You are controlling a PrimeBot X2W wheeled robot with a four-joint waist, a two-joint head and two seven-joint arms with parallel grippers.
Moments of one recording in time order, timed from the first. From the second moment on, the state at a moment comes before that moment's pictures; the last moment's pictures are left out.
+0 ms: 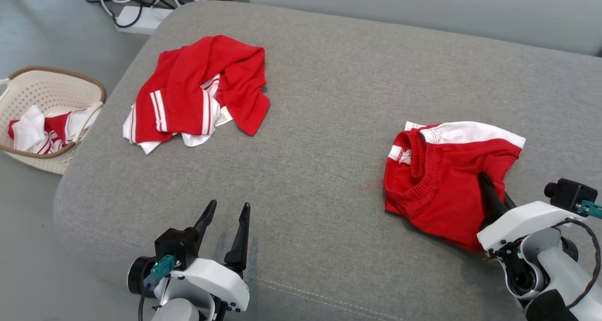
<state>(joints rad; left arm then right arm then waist) -0.21 0.04 -0.30 0.46 -0.33 0.00 -0.25 -0.48 -0.25 0.43 0.76 1.00 0.13 -0.21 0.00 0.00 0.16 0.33</state>
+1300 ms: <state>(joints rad) -0.23 0.04 -0.23 0.42 -0.24 -0.05 -0.25 -0.76 -0.39 0.49 1.00 0.72 0.13 -0.24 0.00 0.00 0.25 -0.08</state>
